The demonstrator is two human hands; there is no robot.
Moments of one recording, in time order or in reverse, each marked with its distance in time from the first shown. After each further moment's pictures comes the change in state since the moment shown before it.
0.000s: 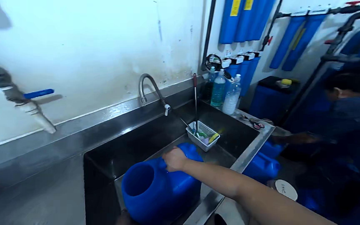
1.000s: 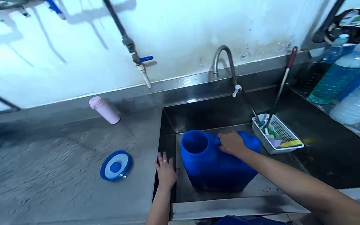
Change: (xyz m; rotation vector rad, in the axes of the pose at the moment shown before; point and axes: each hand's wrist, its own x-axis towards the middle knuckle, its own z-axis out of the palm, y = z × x) left_hand -0.106 0.024 -0.010 -0.017 0.537 -0.193; right_hand 0.009 -0.002 -0.011 -0.081 -0.110 -0.024
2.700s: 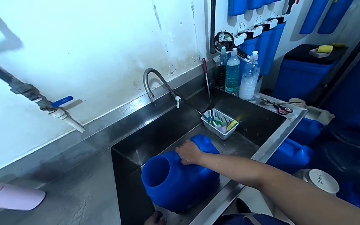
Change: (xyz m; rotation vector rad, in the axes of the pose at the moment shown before) left_hand 0.013 -0.024 0.034 -0.266 -0.624 0.202; right_hand -0.010 0.002 0.009 0.113 0.098 -0.057
